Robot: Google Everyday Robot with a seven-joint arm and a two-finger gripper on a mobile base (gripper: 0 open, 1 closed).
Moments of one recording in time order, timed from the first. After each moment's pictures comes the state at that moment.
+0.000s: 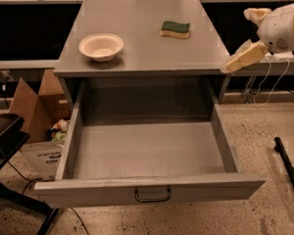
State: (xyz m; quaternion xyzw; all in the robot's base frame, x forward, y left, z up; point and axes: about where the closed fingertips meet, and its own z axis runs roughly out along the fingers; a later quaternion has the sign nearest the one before) arm 0.639 -0.231 0.948 -0.53 0.70 0.06 0.48
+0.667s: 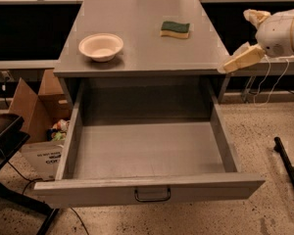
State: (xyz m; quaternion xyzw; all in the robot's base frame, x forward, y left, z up) arm 0.645 -0.227 0.944 -0.51 0.68 0.07 0.52
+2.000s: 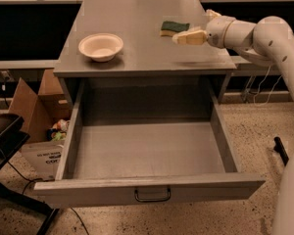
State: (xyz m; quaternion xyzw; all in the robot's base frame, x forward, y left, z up) arm 0.824 -0.158 0.907 -0.34 0.66 0.20 0.64
